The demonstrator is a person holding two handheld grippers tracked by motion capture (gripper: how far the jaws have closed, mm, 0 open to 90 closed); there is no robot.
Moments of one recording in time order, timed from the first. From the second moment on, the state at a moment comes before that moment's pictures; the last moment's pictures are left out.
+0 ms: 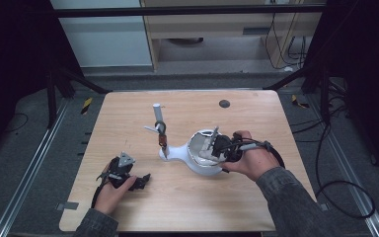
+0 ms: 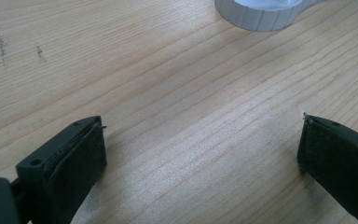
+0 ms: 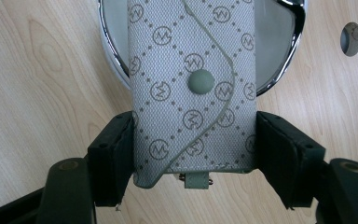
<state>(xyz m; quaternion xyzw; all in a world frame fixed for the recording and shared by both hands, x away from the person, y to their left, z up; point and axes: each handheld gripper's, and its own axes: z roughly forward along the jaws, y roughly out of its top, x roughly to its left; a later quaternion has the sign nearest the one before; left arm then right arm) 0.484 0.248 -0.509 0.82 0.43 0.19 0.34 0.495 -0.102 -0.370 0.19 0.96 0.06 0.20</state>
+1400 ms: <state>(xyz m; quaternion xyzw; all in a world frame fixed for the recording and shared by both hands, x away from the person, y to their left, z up) 0.483 0.247 -0.509 0.82 0.42 0.19 0.34 0.510 -0.083 -0.377 0.19 0.96 0.05 0.19</state>
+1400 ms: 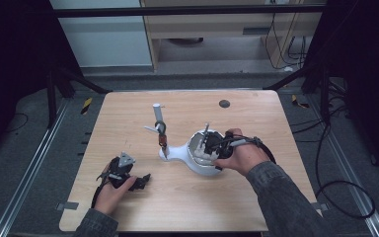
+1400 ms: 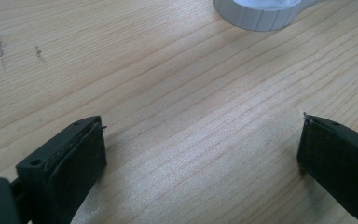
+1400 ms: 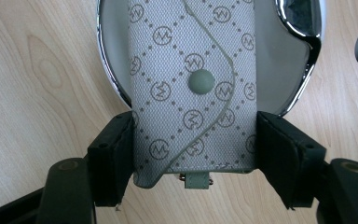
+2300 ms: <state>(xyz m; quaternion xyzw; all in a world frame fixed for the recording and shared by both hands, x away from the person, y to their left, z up) 0.483 0.247 -0.509 0.82 0.42 0.19 0.34 0.517 -0.075 -0.381 0.19 0.96 0.04 0.18</state>
